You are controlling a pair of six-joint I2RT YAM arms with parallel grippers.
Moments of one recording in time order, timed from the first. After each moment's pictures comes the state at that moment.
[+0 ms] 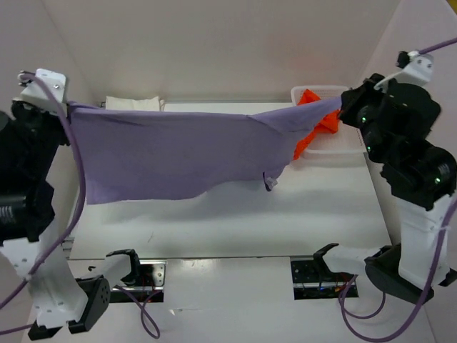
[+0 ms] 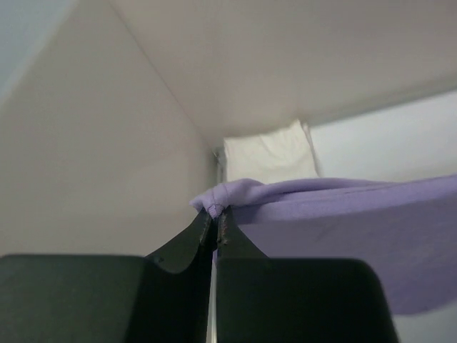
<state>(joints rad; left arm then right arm) 0.18 1.08 1.99 -1.00 0.11 0.39 0.46 1.23 2.10 -1.04 0.55 0.40</state>
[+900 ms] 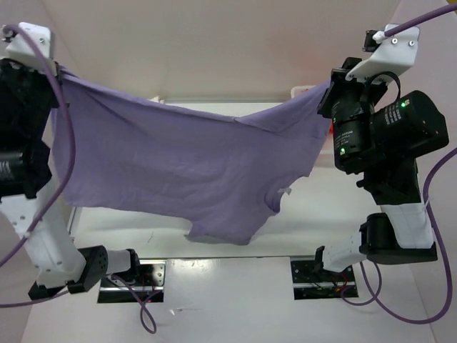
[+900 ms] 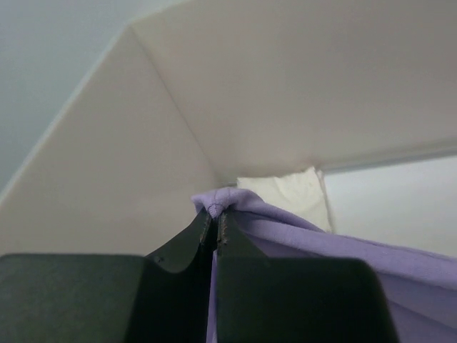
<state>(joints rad) 0.19 1.30 2.32 -0.94 0.05 0.34 1.29 1.40 2.36 -0.42 1.42 -0.45</state>
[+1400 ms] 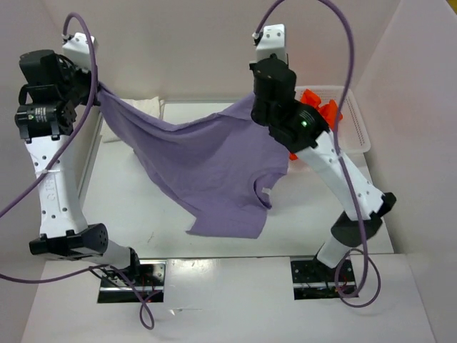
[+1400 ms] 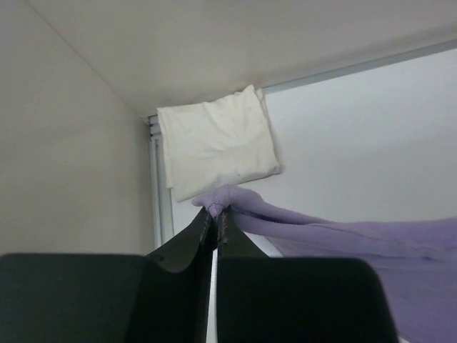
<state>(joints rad) 0.19 1.48 2.11 -0.93 0.20 0.29 0.86 1.63 2.15 -0.50 1.09 -0.25</state>
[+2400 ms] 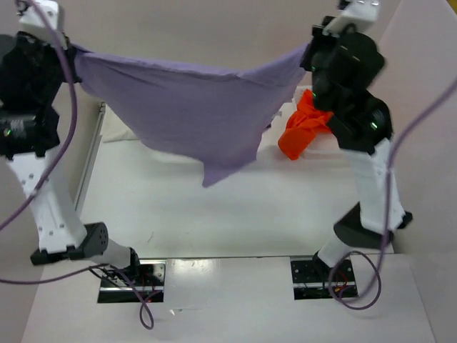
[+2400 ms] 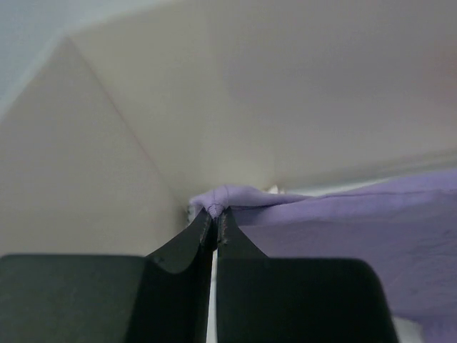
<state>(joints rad) 0.18 1.55 2.36 -0.85 0.16 0.23 0.56 1.70 2.53 -0.74 0.71 0.05</state>
